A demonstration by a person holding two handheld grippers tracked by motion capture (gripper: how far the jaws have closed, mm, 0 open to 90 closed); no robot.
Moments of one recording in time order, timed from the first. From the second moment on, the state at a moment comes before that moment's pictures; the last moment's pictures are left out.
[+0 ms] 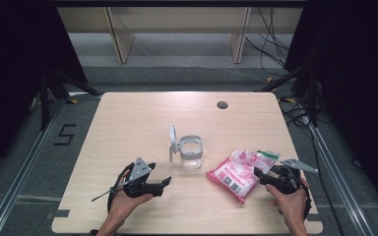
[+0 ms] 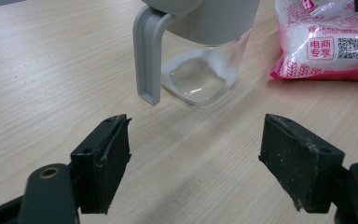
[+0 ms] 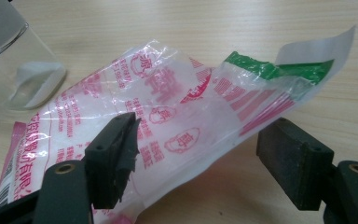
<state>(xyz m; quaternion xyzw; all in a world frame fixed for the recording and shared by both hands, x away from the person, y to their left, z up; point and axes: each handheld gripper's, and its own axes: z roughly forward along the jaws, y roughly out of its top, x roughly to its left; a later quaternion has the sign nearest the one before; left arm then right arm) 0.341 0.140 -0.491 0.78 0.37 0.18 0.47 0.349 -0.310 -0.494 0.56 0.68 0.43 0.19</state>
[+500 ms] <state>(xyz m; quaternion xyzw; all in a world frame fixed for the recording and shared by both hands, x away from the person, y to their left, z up) 0.342 0.137 -0.493 0.78 0.36 0.18 0.47 0.370 -0.300 -0.505 0.57 0.69 0.42 0.15</state>
